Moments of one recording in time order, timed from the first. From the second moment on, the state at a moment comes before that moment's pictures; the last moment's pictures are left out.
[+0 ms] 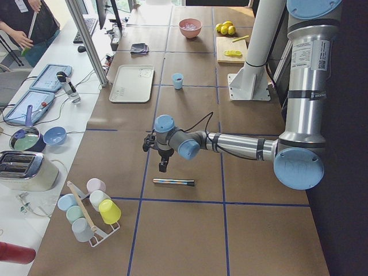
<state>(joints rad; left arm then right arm) -1.06 -1.57 -1.56 -2.10 -2.18 -0.49 1.65 -1.76 1.84 -1.76 2.25 -0.31</state>
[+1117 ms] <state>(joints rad) -1.09 -1.59 -1.40 -2.16 -2.18 -0.49 1.65 -1.75 1.85 -1.76 2.25 -0.31</state>
